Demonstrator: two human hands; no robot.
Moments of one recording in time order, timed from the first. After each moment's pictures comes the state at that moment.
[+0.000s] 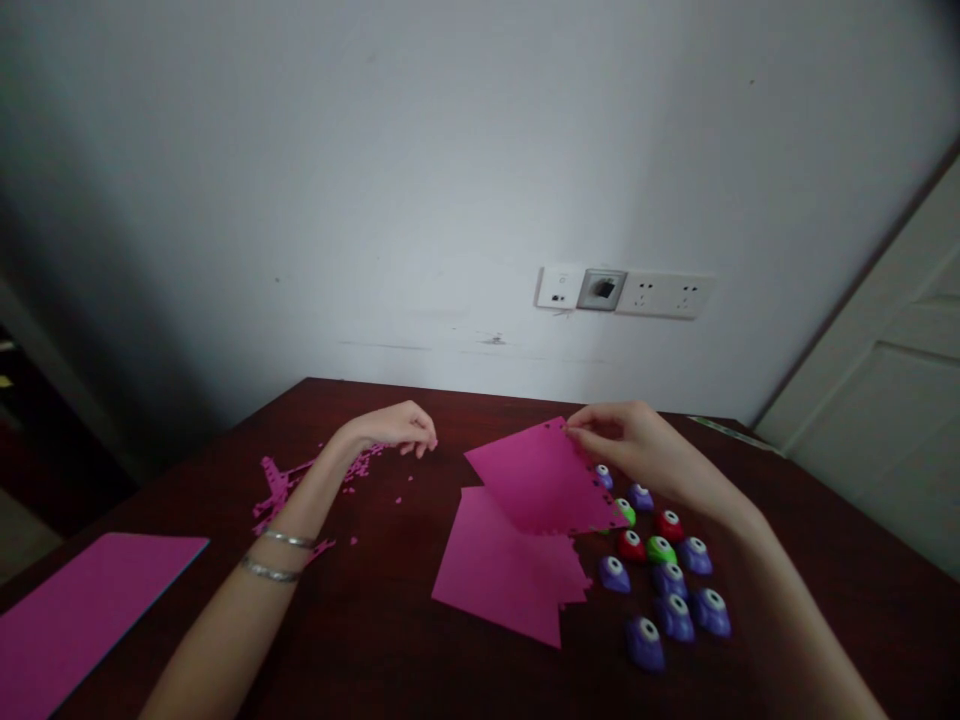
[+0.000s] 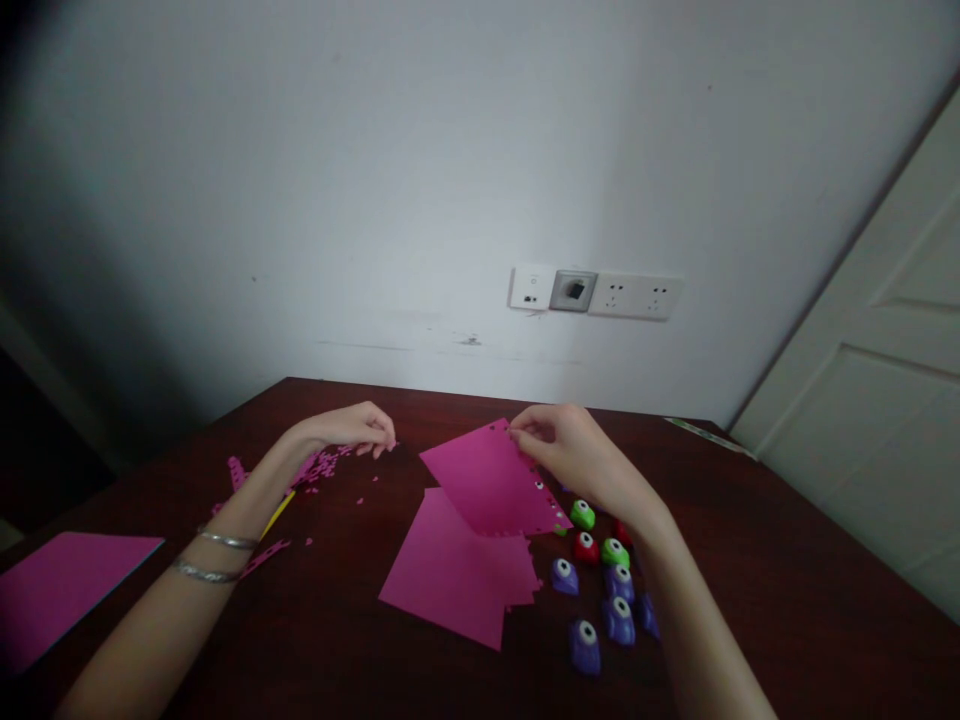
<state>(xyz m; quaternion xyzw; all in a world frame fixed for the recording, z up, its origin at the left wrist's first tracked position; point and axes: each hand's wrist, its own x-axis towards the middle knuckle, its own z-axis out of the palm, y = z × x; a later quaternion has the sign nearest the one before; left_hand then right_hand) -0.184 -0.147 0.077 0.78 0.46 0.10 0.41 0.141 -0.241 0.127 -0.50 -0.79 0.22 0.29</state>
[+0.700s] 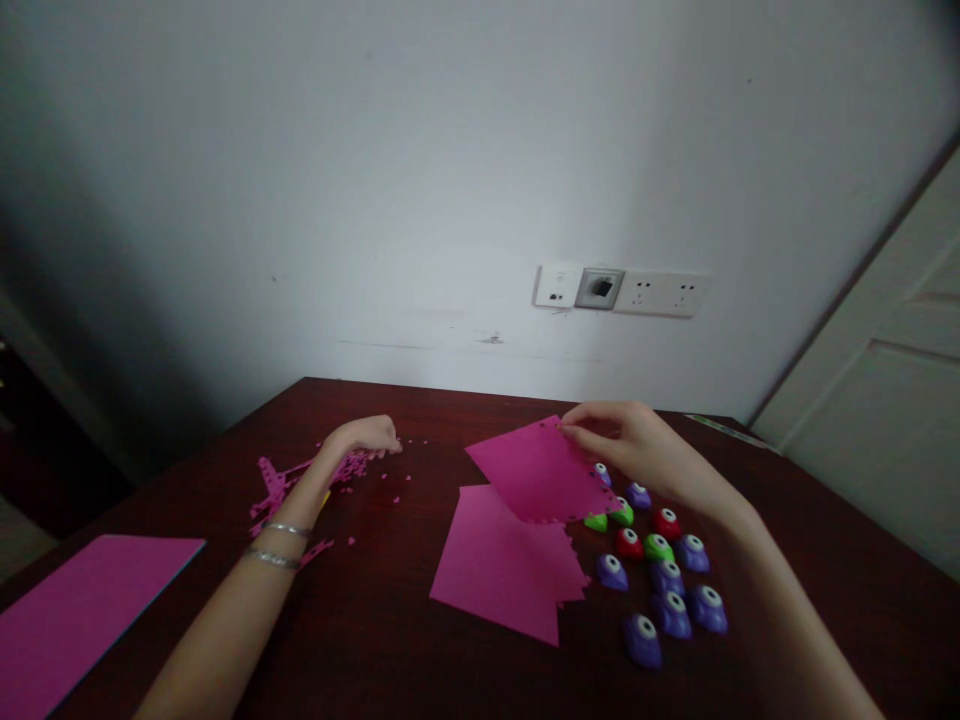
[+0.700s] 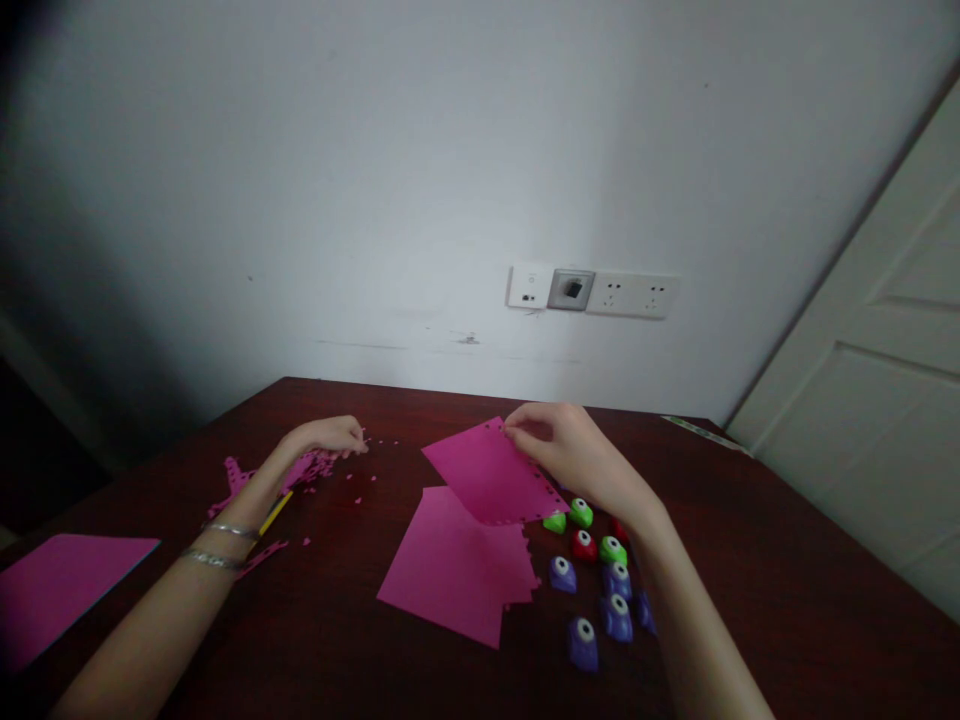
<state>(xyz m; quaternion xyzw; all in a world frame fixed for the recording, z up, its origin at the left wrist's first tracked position) -0.226 -0.112 0.030 0.72 0.62 -0.01 0.32 0.142 -0.240 0.125 -0.47 -0.80 0.20 0.31</state>
